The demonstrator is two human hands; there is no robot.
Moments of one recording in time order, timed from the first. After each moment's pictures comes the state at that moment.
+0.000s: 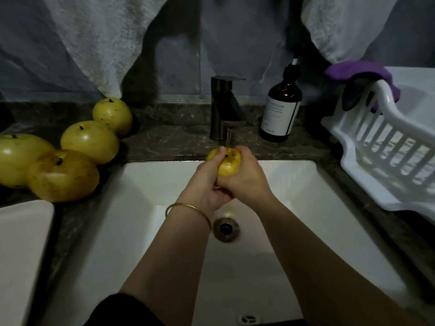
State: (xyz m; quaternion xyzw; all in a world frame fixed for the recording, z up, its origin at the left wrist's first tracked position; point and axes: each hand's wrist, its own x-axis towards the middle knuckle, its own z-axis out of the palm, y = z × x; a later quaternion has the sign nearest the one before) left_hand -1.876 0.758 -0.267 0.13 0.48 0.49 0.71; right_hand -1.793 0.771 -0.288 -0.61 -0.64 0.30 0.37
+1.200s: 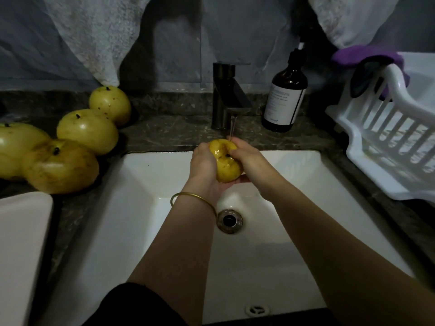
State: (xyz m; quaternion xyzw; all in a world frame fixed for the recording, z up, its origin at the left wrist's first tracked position) left_hand -1.882 0.772 -0.276 0.14 0.53 0.53 0.65; right_hand -1.788 0.778 -0.282 -0.54 -0.58 0.49 0.36
